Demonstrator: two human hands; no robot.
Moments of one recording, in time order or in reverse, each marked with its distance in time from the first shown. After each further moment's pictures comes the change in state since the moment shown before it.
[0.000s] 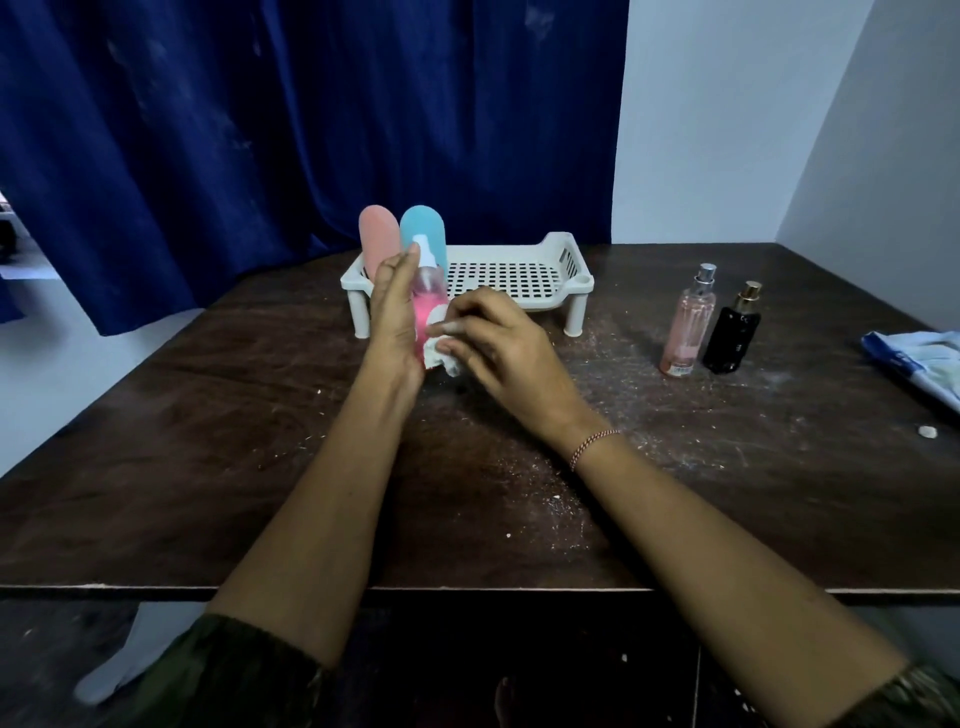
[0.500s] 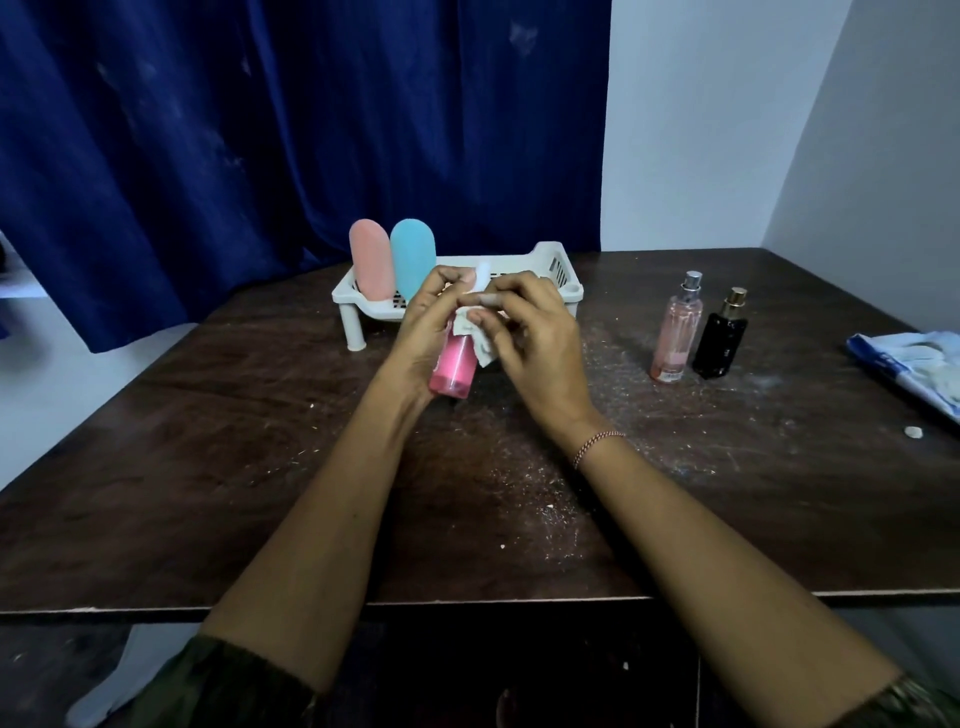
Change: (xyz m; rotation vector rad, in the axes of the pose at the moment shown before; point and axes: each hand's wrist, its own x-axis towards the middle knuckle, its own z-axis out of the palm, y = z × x) left_hand -0.022 -0.004 0.020 0.045 -0.396 -0.065; right_hand 0.004 0.009 -0.014 -0.102 0.250 0.185
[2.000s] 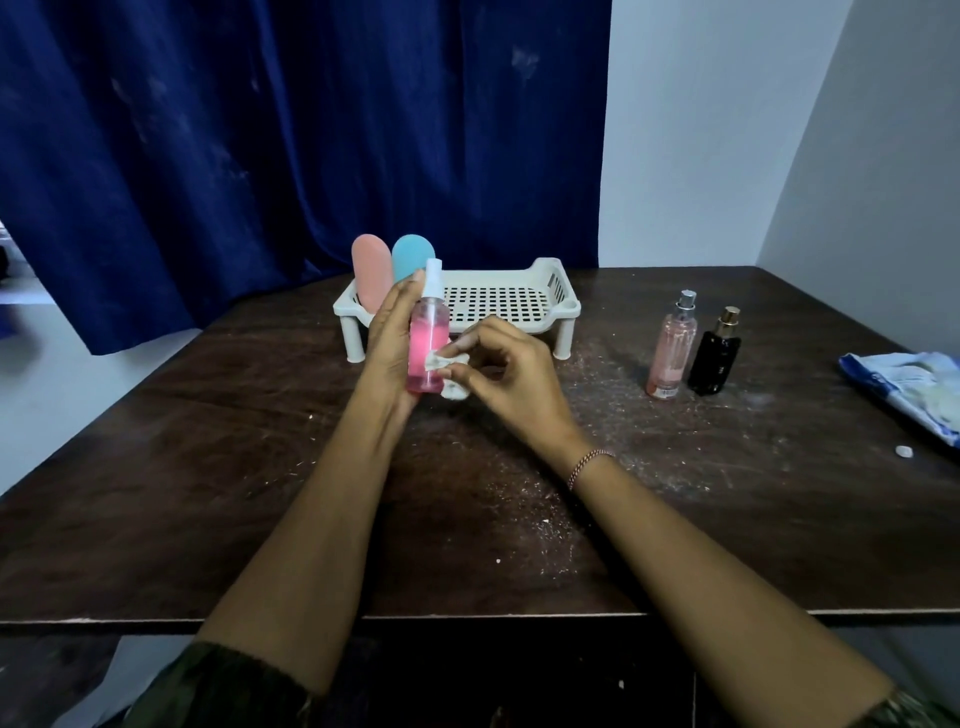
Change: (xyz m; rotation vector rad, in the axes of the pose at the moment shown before) left_hand 0.009 0.004 -0.025 -0.054 0.239 0.004; right_hand -0.008 -0.004 0.007 0.340 -0.269 0.182
